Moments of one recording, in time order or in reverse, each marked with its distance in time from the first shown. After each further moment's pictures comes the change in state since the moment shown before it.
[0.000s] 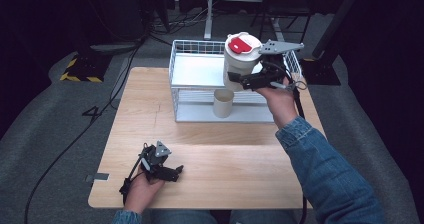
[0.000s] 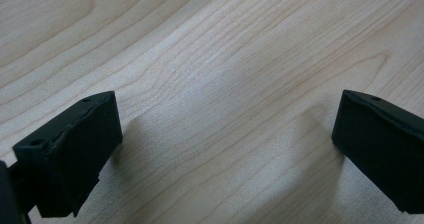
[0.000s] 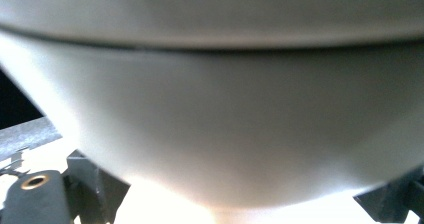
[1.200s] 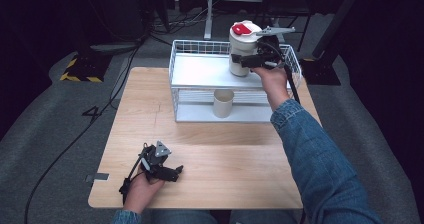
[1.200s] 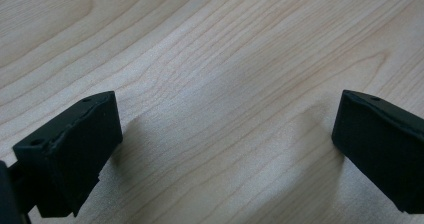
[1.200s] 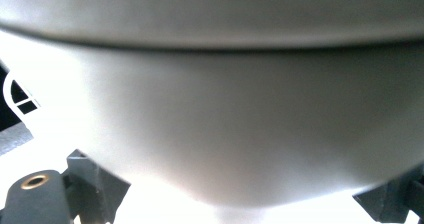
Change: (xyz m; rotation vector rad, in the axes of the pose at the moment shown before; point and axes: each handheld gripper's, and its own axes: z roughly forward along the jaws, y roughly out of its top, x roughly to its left) left arm 0.000 0.000 0.000 -0.005 -0.002 -0.002; right arm -0.070 -0.003 0.046 0.068 -0.138 0.121
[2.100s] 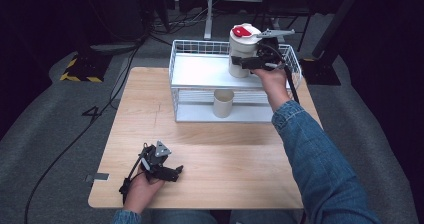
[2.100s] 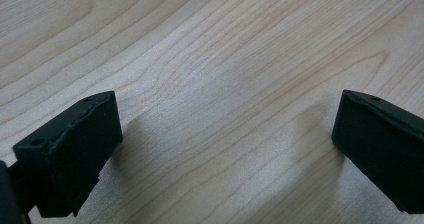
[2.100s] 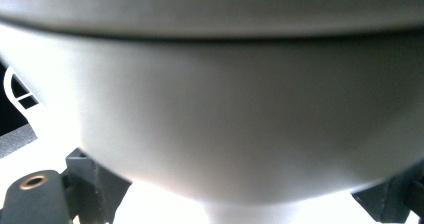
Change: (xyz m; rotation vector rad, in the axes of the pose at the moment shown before) left arm 0.000 0.000 -0.001 0.008 -0.006 0.004; right arm -0.006 -0.008 0.006 0.007 0.032 0.022
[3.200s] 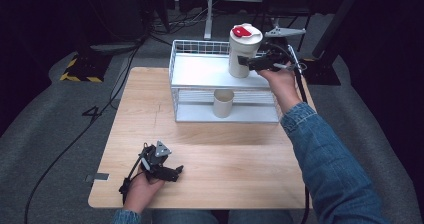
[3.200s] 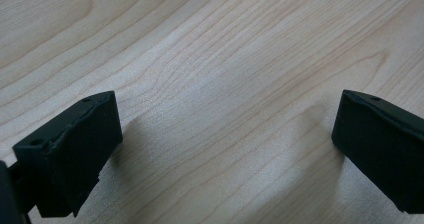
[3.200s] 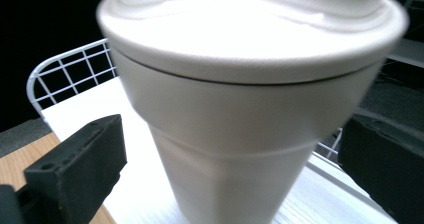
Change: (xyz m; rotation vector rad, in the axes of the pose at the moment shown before) left arm 0.000 0.000 0.001 -0.008 0.002 0.000; right arm 0.006 0.006 -0.031 -0.041 -0.018 -0.044
